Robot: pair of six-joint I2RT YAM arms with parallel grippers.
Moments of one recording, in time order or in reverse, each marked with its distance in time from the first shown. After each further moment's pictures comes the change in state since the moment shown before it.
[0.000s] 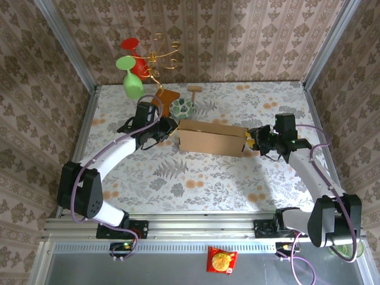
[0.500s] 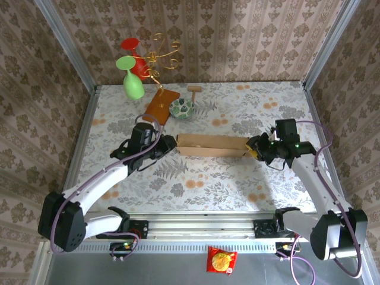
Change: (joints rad) left arm -0.107 -0.315 -0.301 0.057 -0.093 0.051; right arm 0.042 -0.123 -0.008 -0.245 0.021 -0.393
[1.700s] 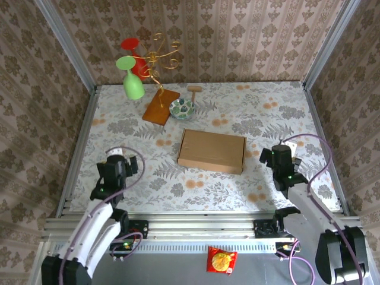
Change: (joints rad) left arm 0.334 -0.565 -0.499 -0.011 -0.686 0.851; right arm 0.046 -0.179 -0.488 0.554 0.900 -0.639
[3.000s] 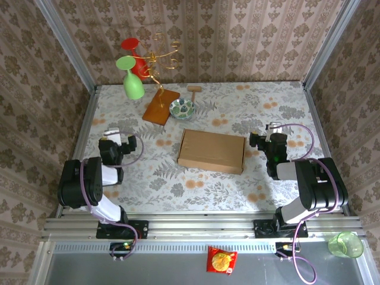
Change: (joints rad) left arm 0.271 0.974 0.100 1.176 0.429 0.133; right arm -0.093 0.623 0.052 0.870 -0.288 -0.250
